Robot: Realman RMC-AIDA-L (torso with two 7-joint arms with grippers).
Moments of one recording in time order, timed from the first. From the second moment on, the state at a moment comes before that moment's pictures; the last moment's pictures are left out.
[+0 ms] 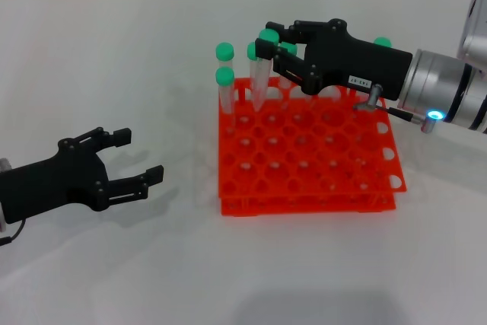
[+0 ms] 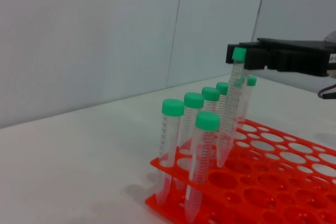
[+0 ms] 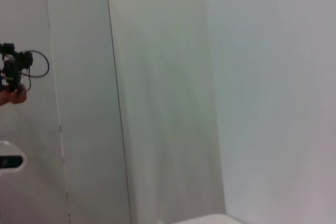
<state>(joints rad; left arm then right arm) -0.15 -2.08 1.01 0.87 1.70 1.41 -1.32 0.88 2.03 -0.97 0.02 -1.29 -1.36 0.78</state>
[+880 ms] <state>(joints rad) -0.17 -2.08 1.00 0.86 1.70 1.41 -1.31 0.89 2.03 -1.02 0.02 -1.29 -1.31 0.80</state>
